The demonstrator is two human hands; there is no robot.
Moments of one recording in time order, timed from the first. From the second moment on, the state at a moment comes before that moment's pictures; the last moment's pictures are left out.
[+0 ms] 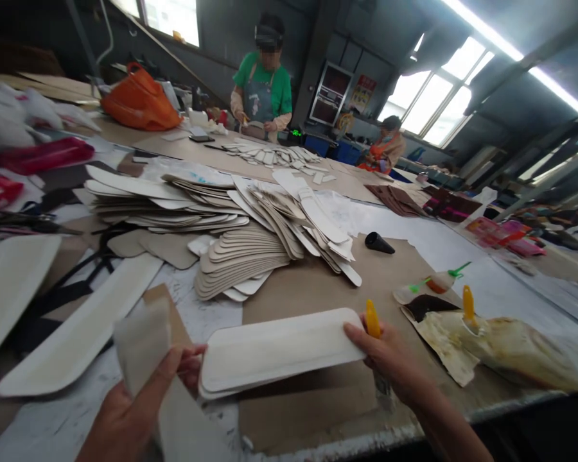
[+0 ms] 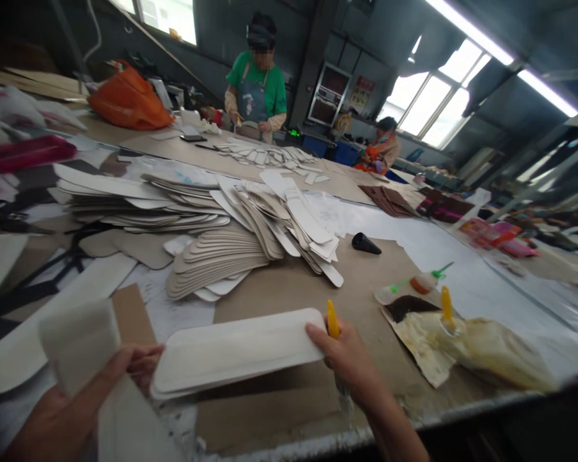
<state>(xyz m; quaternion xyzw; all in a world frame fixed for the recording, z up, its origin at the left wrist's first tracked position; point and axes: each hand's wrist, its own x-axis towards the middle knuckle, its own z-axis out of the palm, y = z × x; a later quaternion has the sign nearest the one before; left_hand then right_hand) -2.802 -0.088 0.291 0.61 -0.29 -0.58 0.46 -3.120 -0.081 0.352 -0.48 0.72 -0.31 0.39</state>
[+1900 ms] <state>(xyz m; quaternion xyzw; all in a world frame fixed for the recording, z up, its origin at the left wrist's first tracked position) -2.821 -0.067 0.318 0.53 -0.09 -0.75 0.38 -3.108 -0.046 0.320 -0.32 0.59 -0.47 0.58</state>
